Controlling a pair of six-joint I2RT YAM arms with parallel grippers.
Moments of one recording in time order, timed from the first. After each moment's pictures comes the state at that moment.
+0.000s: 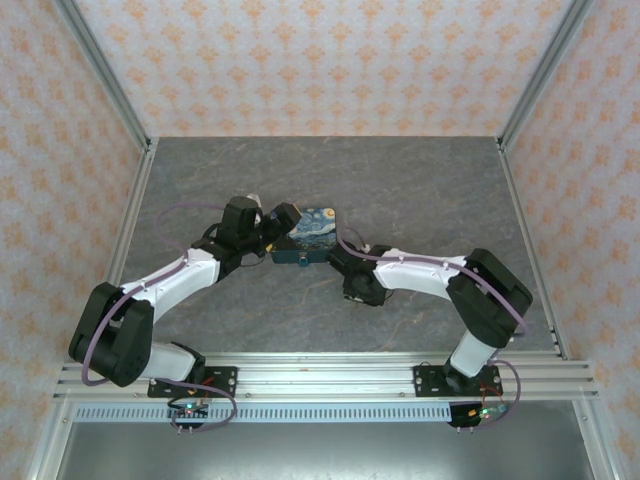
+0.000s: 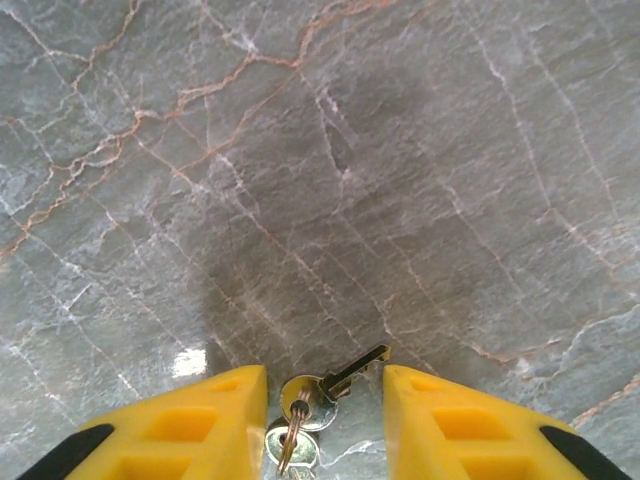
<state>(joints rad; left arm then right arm) -0.38 1.38 0.76 0.00 0.19 -1.07 0.87 1.68 0.95 -0.71 0.14 1.10</state>
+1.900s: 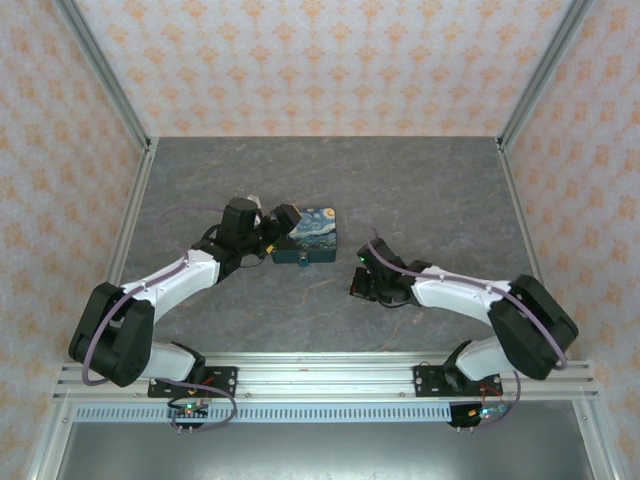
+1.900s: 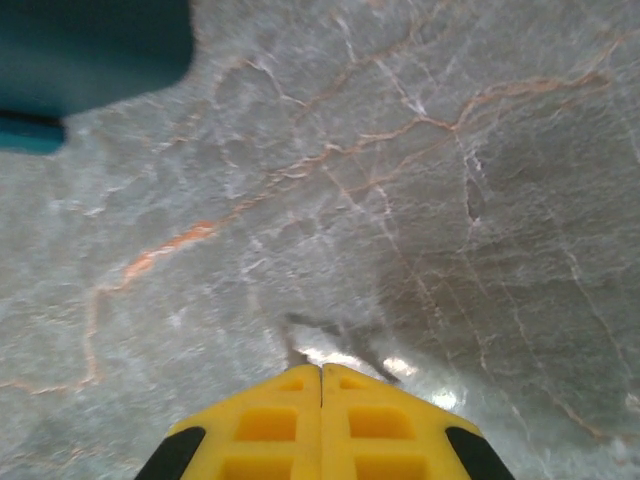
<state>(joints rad) -0.38 1.38 0.74 0.01 0.21 -1.09 0.74 1.43 0.65 -0.28 -0.10 0.90</state>
